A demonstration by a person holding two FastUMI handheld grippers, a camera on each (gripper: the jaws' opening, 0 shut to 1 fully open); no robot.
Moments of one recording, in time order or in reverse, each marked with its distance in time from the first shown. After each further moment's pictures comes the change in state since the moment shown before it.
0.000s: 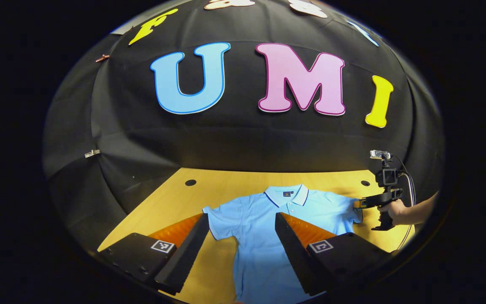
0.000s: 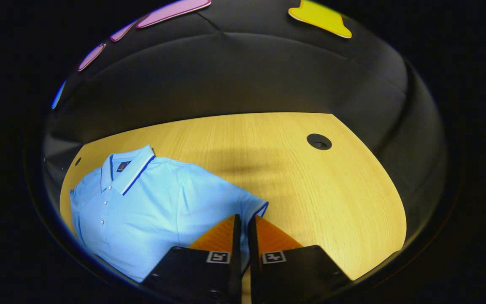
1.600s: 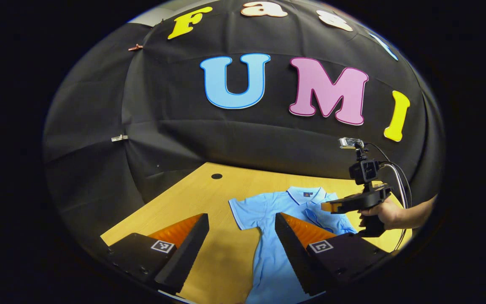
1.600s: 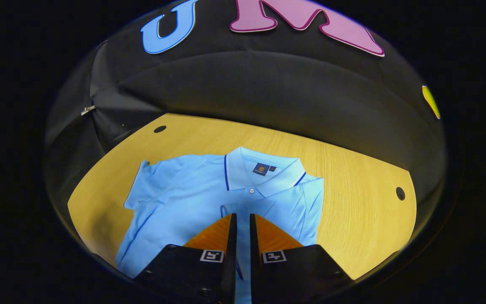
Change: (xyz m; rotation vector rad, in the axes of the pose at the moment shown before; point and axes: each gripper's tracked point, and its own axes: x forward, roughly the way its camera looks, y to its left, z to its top) left arm -0.045 0.067 -0.032 -0.116 -0.040 0.130; right arm -0.083 0.251 0.003 -0.338 -0.024 0.403
